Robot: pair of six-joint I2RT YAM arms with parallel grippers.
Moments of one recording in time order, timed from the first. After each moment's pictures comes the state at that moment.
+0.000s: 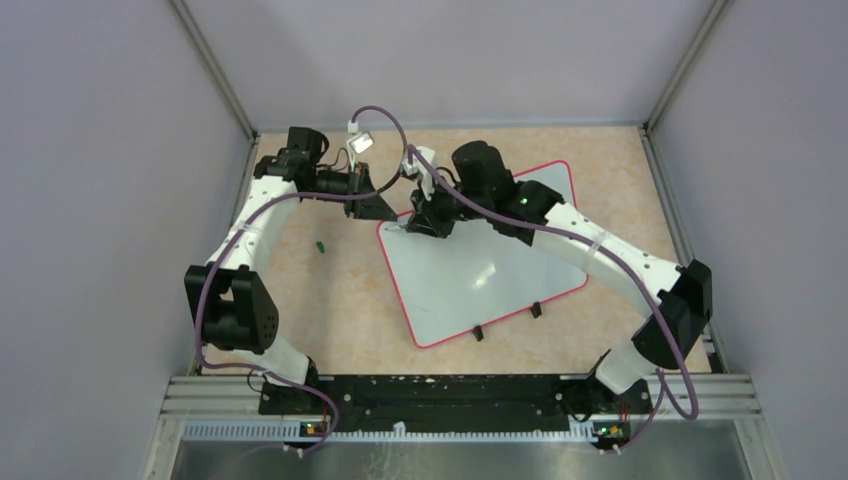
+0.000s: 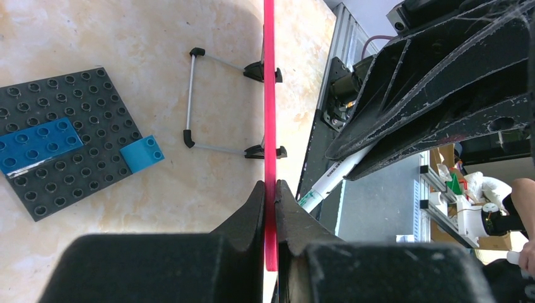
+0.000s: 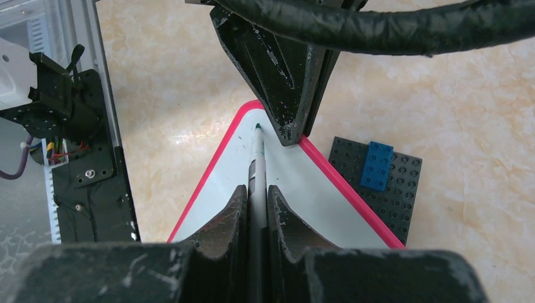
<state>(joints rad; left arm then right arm) -0.12 1.60 1.46 -0.92 1.23 0.29 0.85 1.56 1.52 -0.46 -0.40 -0.15</state>
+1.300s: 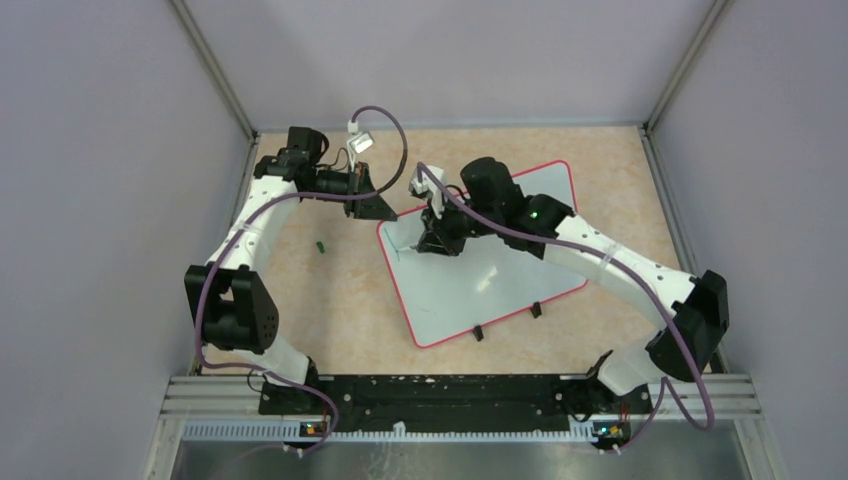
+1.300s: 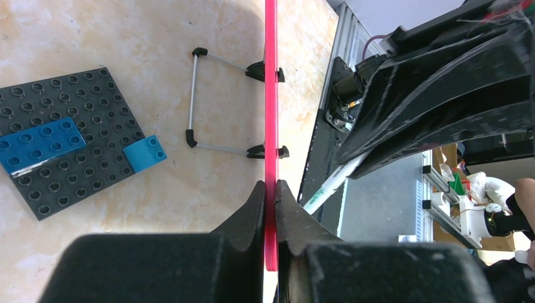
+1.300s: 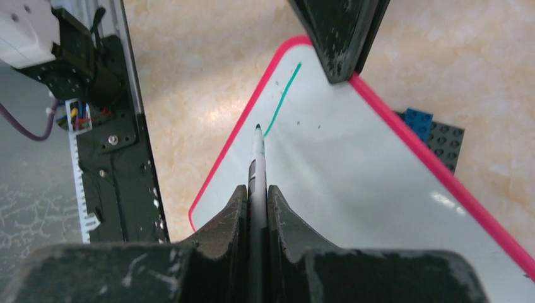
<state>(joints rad) -0.12 1.60 1.46 -0.92 1.22 0.29 0.86 1.48 1.37 -0.48 -0.44 -0.14</state>
